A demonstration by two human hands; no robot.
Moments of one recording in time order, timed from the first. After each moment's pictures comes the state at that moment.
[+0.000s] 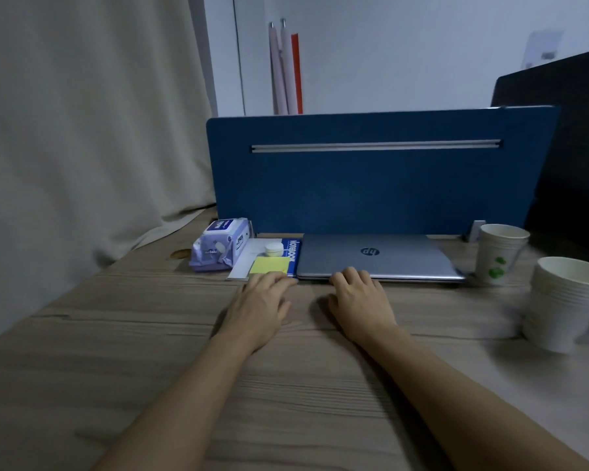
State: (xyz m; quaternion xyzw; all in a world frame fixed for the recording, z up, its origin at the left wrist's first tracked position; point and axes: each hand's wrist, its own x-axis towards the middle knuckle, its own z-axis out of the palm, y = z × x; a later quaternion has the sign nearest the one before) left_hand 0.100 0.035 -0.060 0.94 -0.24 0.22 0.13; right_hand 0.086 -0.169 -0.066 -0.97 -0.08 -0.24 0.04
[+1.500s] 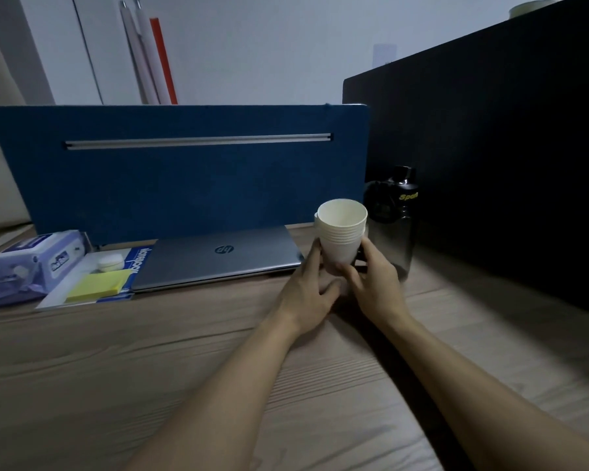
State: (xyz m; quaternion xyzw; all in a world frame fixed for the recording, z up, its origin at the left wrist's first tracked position) left_hand 0.056 -0.279 -0.063 0.79 -0.40 0.02 0.47; right_hand -0.008 -0.414 -0.056 -0.83 0.02 -0.42 0.37
